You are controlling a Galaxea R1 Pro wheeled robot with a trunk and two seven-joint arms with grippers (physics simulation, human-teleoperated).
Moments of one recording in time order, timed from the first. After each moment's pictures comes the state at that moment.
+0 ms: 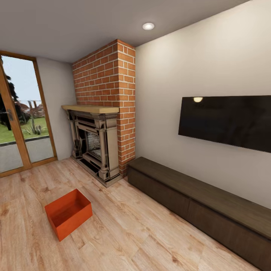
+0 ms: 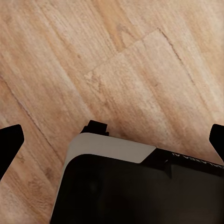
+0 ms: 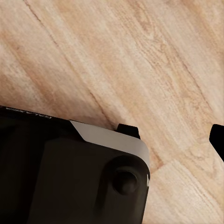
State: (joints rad) left arm -0.19 -0.04 -0.06 -0.01 0.31 -0.08 0.12; right arm -0.13 0.08 0.27 0.03 -0.04 -0.18 -0.07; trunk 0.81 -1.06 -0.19
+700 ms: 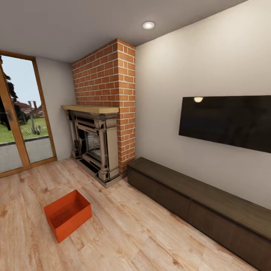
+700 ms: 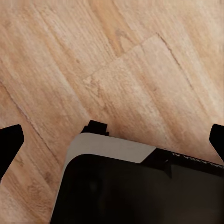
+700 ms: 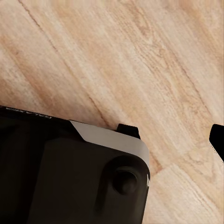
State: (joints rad) left arm -0.19 -0.04 -0.06 -0.01 0.31 -0.08 0.12; right arm -0.13 0.08 0.27 0.03 -0.04 -0.18 -0.07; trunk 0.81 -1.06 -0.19
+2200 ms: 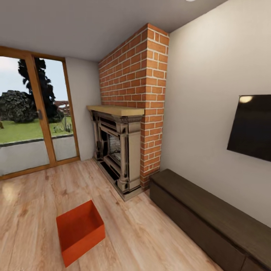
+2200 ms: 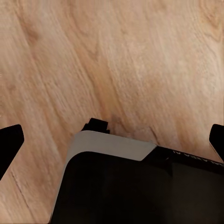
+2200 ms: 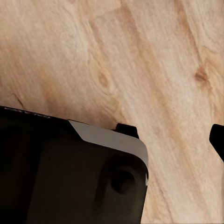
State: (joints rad) left arm -0.19 -0.04 -0.06 -0.01 0.31 -0.07 0.12; right arm -0.13 0.08 0.27 0.03 -0.04 -0.17 -0.08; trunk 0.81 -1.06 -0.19
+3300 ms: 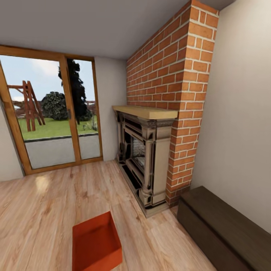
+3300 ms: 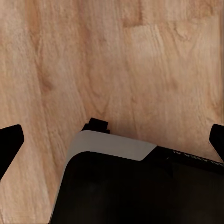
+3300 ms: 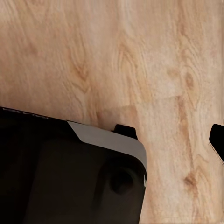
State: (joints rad) left arm -0.19 -0.04 -0.06 -0.01 0.31 -0.07 0.12; right arm -0.13 0.08 0.27 0.03 -0.04 -0.18 -0.08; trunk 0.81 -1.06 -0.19
